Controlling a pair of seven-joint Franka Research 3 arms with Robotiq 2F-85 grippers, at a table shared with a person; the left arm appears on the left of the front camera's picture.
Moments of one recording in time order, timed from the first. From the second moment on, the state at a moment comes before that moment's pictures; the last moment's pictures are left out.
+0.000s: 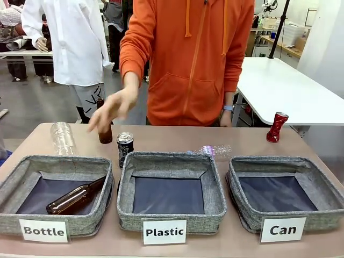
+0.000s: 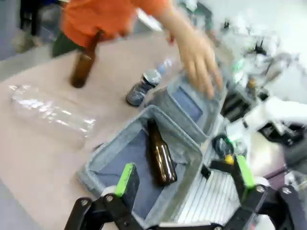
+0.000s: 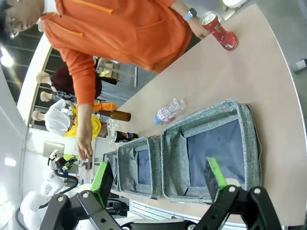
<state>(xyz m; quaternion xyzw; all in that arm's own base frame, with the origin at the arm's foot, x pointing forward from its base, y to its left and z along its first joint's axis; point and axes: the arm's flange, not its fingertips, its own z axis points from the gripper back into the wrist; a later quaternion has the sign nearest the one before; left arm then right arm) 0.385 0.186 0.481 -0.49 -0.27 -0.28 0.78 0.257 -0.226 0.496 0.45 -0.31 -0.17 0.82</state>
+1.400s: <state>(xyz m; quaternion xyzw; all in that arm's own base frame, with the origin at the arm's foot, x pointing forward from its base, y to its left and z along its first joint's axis) 0.479 -0.045 0.412 -0.31 -0.39 -0.42 0.76 0.257 -0.226 0.497 0.45 -0.31 -0.17 0.82</state>
